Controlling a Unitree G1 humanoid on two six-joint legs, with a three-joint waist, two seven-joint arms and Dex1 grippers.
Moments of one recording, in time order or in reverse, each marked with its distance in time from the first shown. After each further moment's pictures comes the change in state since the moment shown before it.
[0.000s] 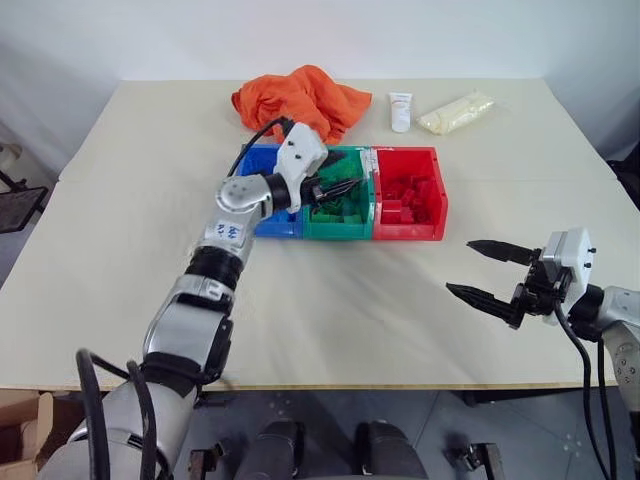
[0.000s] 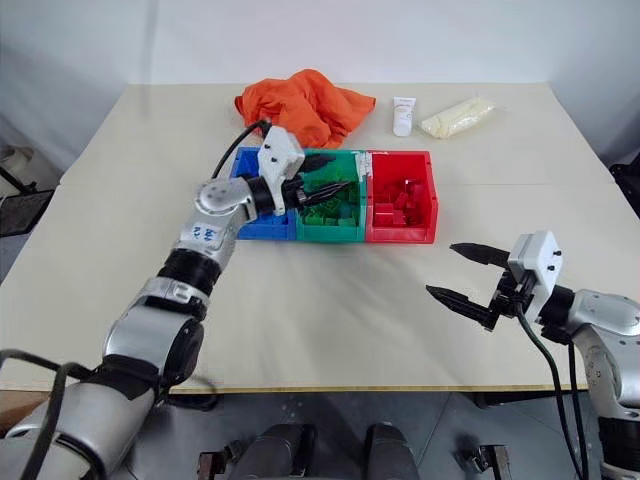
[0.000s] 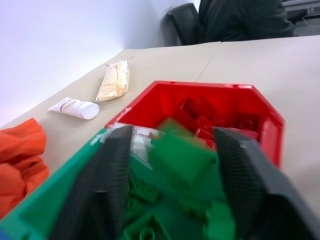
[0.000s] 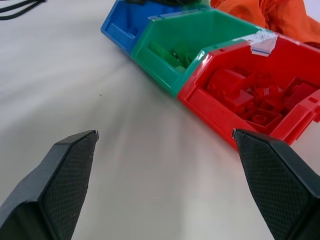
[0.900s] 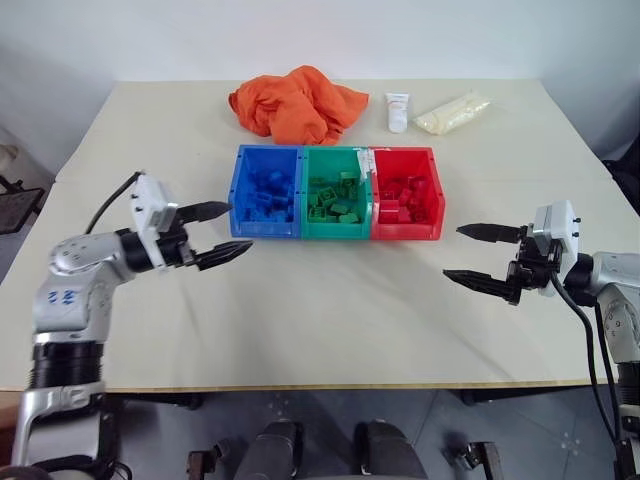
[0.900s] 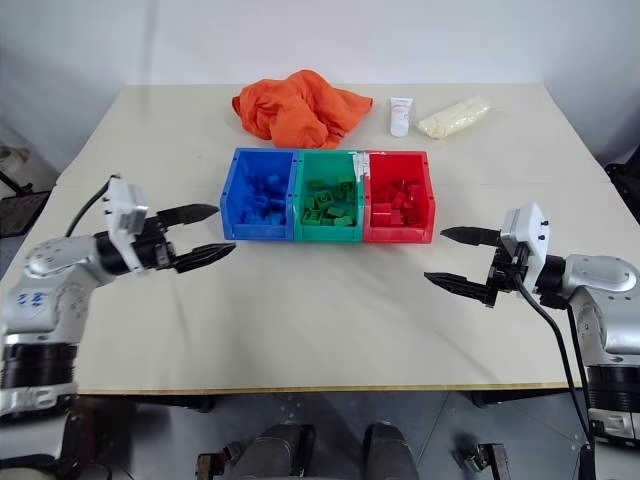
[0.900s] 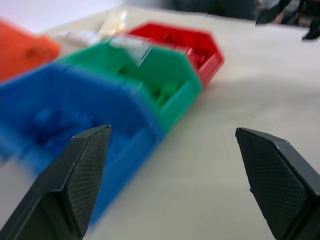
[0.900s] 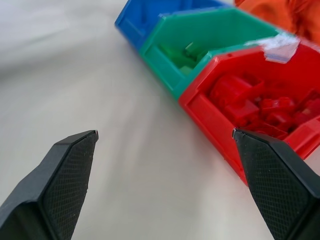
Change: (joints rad) left arm 0.806 0.540 0.325 -0.969 -0.407 0.595 -0.355; right arm -0.310 -0.046 0.152 0.364 -0.098 -0.069 0.237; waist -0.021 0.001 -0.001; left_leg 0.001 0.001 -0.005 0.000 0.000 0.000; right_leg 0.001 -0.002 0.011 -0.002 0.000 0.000
